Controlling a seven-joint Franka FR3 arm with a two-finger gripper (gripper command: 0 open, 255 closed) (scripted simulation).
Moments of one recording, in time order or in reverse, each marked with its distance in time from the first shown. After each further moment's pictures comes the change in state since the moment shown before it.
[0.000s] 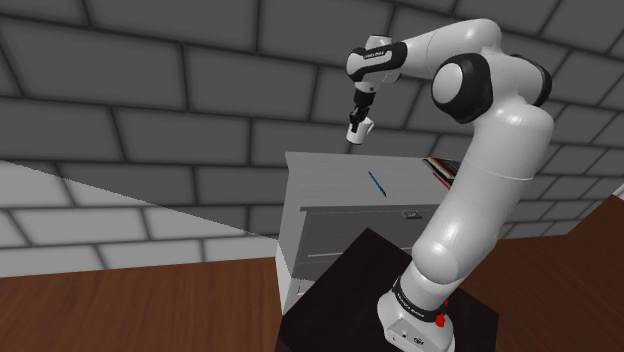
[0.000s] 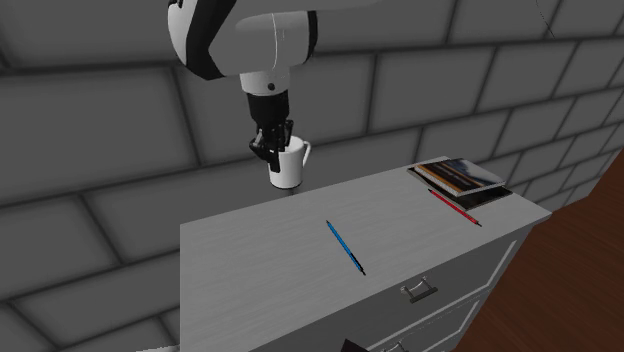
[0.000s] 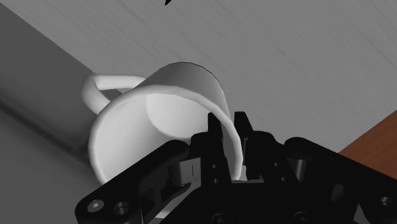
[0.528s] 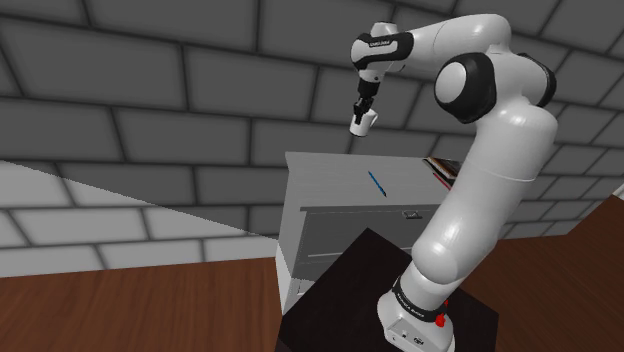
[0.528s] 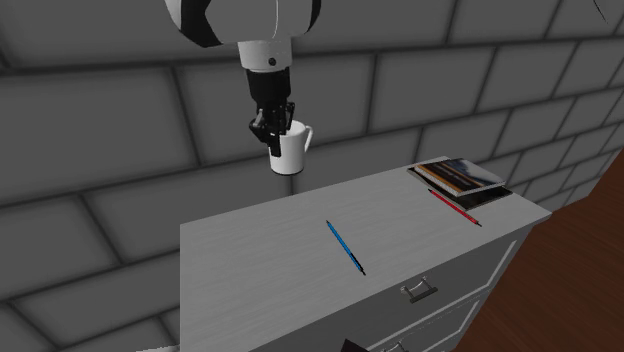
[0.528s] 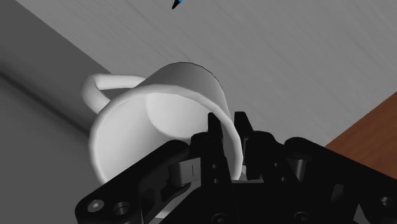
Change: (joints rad) arm -0.004 -0.017 -0.004 0.077 -0.006 -0.093 -0.008
